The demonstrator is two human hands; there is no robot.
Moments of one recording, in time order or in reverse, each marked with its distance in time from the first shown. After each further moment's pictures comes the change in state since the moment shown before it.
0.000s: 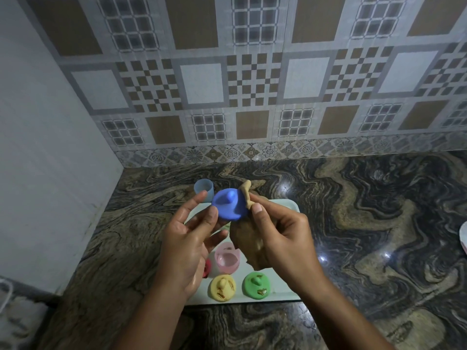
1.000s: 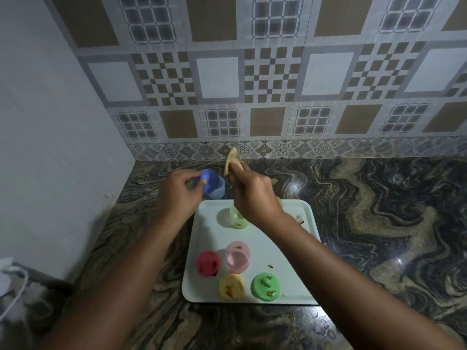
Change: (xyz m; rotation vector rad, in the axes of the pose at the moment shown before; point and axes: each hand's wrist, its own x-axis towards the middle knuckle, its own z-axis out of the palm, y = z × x) left_hand 0.130 0.001 -0.060 1.153 0.166 0.493; right_hand 0.118 0.051 0.054 -0.742 -0.130 -0.561
